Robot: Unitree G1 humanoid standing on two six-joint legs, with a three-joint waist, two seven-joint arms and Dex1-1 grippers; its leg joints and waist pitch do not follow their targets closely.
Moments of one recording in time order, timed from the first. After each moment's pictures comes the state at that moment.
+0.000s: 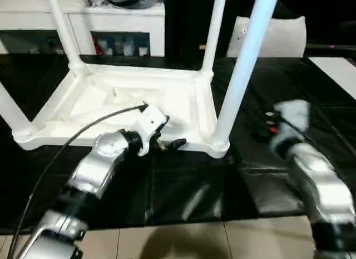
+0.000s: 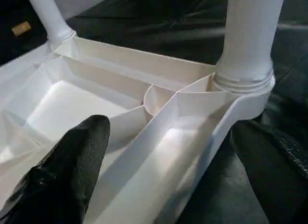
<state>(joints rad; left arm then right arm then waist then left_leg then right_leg) -0.51 0.35 -0.26 0.34 -0.08 0.16 -0.72 -0.30 -0.31 -0.07 0.04 0.18 0.38 0.27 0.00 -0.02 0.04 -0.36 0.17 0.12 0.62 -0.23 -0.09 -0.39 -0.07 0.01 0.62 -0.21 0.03</state>
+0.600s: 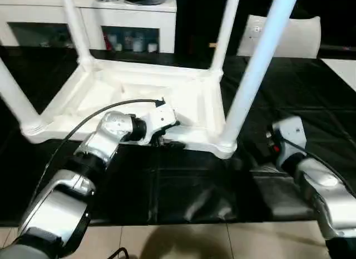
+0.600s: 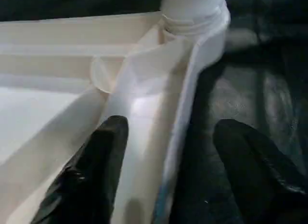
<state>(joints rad) -0.85 0.33 -0.38 0.89 0.06 -0.13 -1.05 -0.10 -0.47 -0.05 -0.07 0.20 0.38 0.47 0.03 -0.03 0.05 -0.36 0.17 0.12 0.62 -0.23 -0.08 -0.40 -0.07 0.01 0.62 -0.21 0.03</state>
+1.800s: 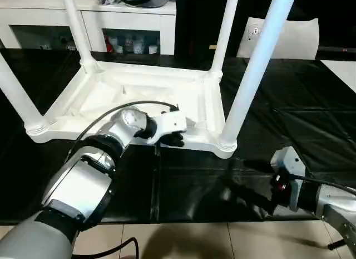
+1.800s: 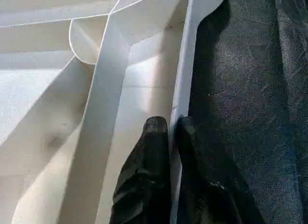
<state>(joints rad) -1.04 0.23 -0.43 1.27 0.26 -0.27 -1.00 0.08 -0.64 0.01 -0.25 0.37 0.45 0.85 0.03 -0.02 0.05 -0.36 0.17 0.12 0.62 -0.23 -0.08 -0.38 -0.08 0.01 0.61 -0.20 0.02</state>
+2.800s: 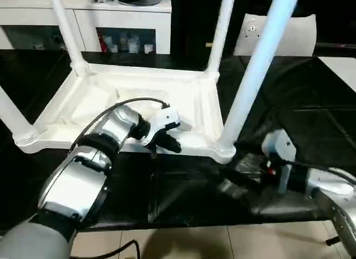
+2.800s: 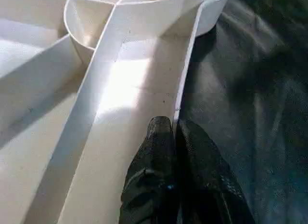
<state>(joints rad) -0.99 0.25 -0.29 1.17 0.17 0.05 -1.18 -0.07 -0.59 0.05 -0.32 0.36 0.46 0.81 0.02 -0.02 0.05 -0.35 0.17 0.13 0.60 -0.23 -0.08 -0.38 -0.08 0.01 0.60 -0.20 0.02</state>
